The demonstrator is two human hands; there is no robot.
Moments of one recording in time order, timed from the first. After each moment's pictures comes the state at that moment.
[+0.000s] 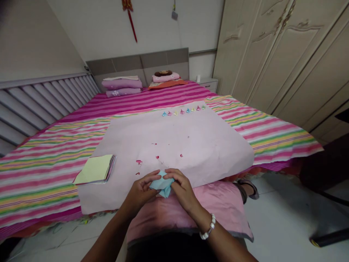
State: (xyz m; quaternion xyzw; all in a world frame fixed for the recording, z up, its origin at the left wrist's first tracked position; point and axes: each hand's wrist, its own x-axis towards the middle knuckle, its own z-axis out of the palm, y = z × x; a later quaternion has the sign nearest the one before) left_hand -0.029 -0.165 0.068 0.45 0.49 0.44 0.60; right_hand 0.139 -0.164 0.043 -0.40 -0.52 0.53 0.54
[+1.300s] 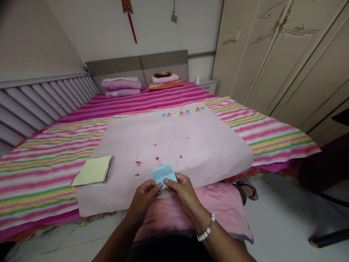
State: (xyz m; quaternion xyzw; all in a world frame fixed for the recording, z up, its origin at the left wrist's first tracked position) left_hand -0.015 -0.171 0.055 0.45 0.51 0.46 0.57; right_hand 0.128 -0.161 0.048 -0.39 -0.33 0.67 0.54
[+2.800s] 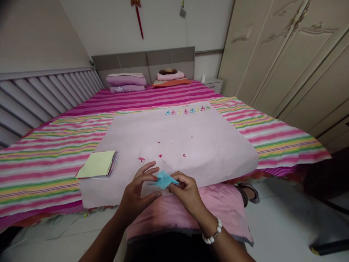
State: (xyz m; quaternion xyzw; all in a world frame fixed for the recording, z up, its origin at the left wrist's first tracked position) left_hand -0.044 -0.178 0.077 0.72 0.35 0.49 0.34; right_hand 0.138 -0.169 0.054 -0.35 -0.54 0.54 0.55
